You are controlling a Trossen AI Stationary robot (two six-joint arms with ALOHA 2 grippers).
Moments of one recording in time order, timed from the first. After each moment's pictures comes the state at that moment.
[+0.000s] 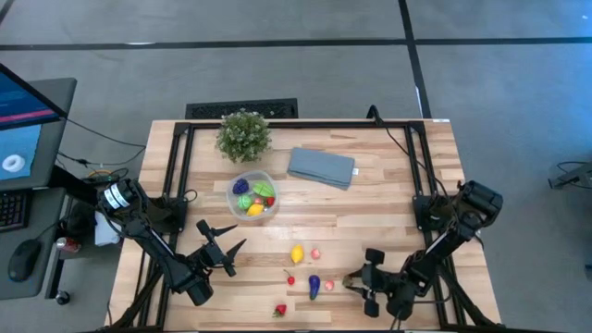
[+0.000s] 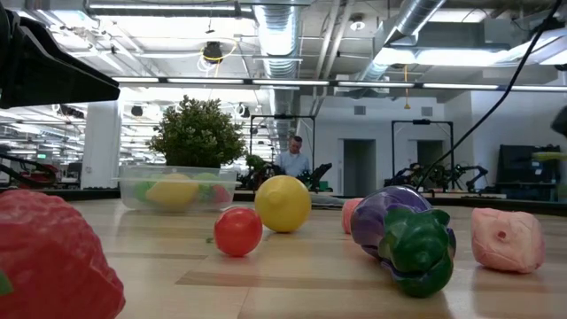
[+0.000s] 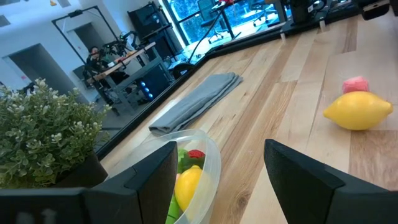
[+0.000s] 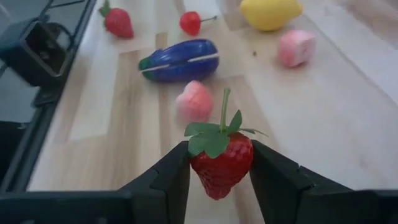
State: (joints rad) left arm -0.96 1.76 0.81 -0.94 -1.43 -1.48; right arm 0.98 1.82 0.70 0.23 0.79 0.86
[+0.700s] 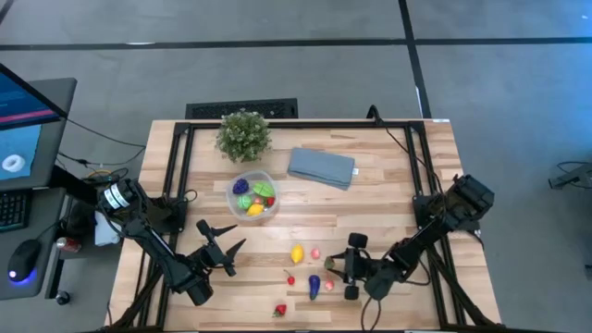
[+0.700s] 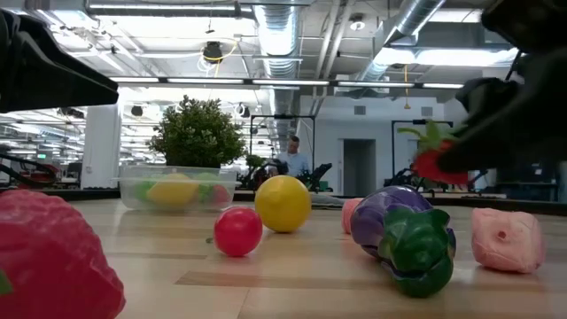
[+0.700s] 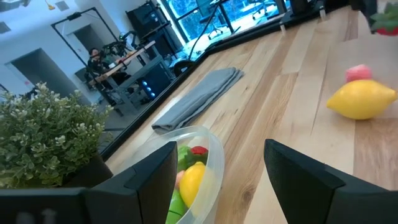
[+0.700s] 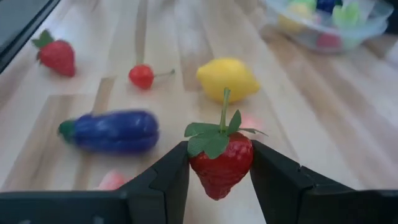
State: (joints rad) left arm -0.96 1.76 0.81 -0.95 -1.41 -1.44; right arm 0.77 1.82 0.70 0.39 0.79 0.43
